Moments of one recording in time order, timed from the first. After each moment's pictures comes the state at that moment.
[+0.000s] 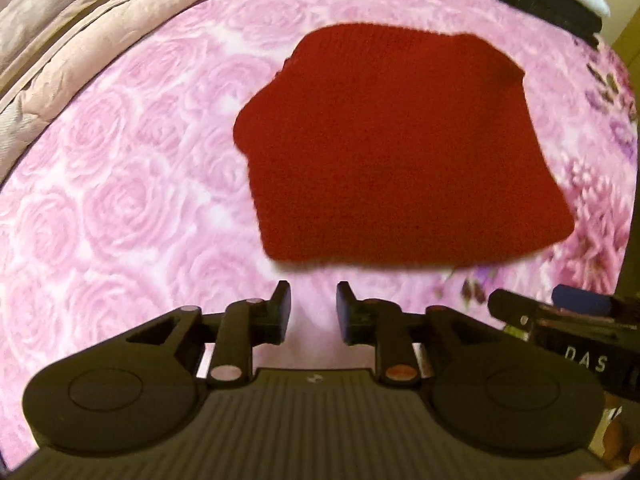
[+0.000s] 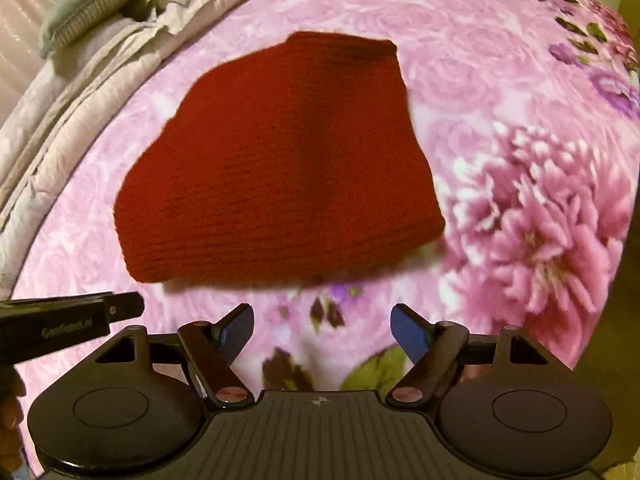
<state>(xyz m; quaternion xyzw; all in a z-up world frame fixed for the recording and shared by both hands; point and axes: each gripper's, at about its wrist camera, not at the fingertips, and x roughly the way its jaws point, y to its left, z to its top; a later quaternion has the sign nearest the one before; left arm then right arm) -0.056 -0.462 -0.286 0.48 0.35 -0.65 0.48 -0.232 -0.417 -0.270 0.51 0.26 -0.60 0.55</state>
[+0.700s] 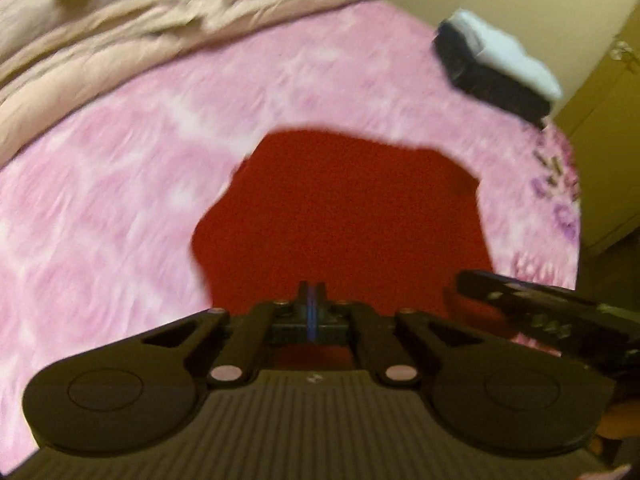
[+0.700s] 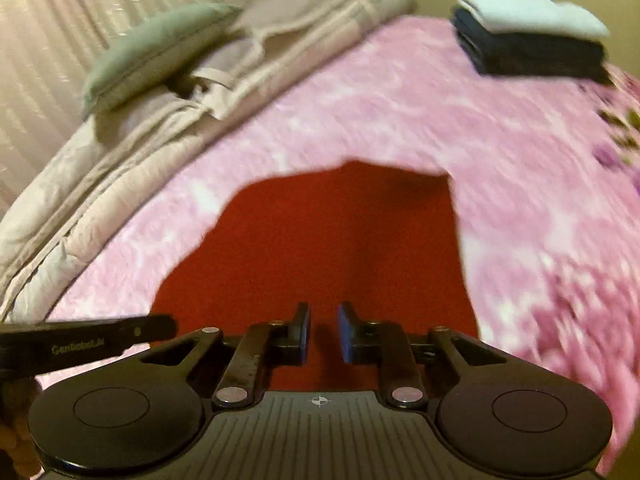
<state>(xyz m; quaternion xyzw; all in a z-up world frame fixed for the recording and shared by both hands) -0.053 -0.524 -0.275 0.34 0.35 -0.76 0.43 -0.232 -0.471 -0.253 0.41 0.19 -0.62 0.65</state>
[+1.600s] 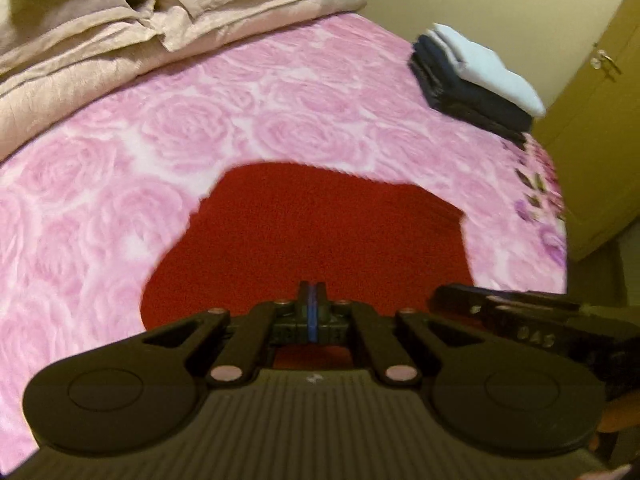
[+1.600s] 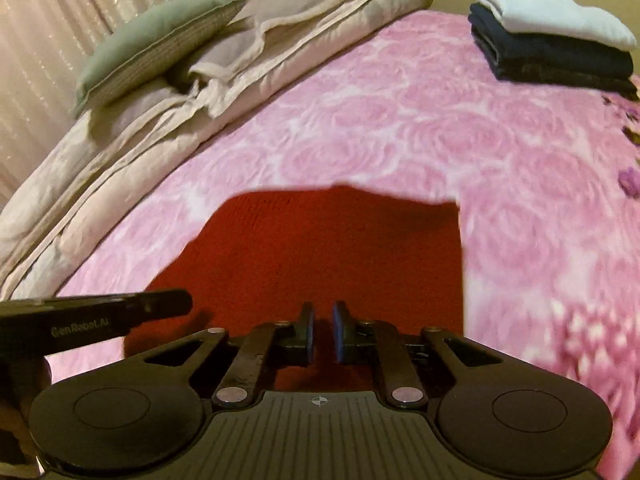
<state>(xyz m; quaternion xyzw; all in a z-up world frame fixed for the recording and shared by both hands) -0.075 -0.545 -0.283 0.33 0.36 -0.77 0.41 -0.256 -0.501 -0.259 0.43 0.21 -0.59 0.65</state>
